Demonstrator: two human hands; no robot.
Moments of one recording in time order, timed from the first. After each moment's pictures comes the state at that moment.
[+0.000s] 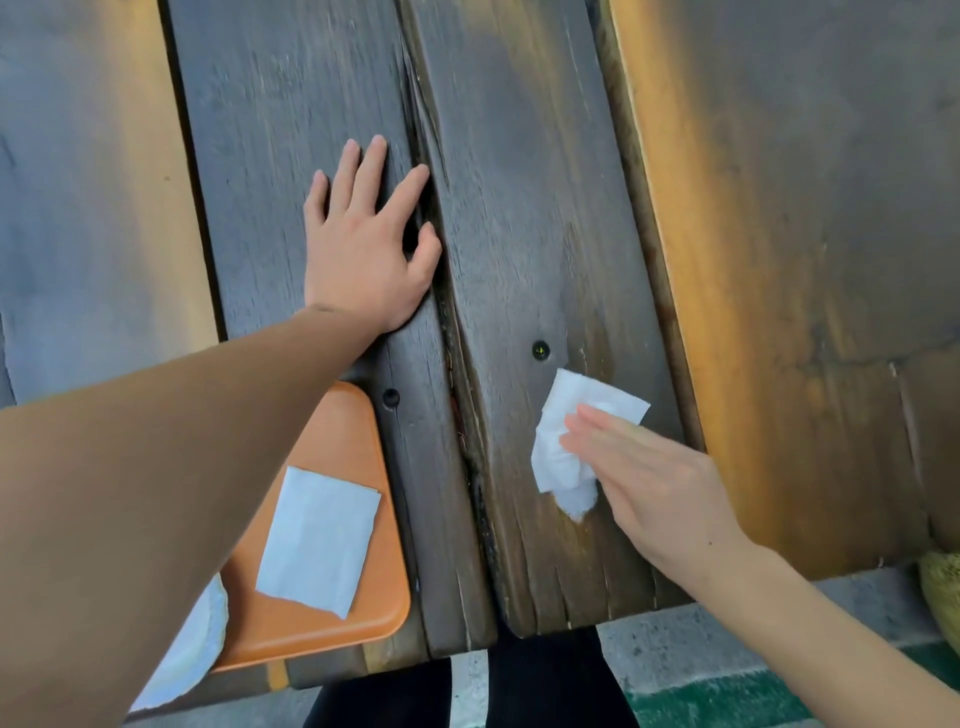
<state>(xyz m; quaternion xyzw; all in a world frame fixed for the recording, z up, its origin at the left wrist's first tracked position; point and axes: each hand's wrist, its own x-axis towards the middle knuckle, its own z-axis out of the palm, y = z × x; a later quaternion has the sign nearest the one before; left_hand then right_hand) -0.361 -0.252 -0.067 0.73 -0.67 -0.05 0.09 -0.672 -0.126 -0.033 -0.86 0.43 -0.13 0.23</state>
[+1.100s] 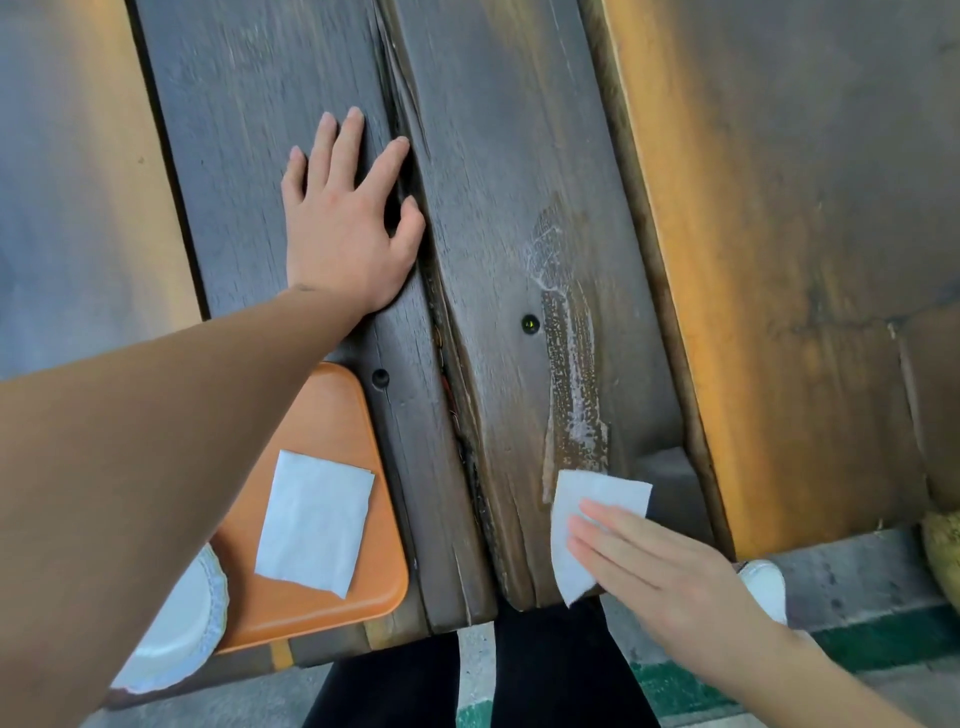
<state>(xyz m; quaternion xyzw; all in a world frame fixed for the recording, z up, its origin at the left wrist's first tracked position) -0.361 -0.251 -0.063 0.73 -0.67 -0.05 0.08 -0.703 -0.052 -0.018 -0.94 0.28 -0.02 0.17</state>
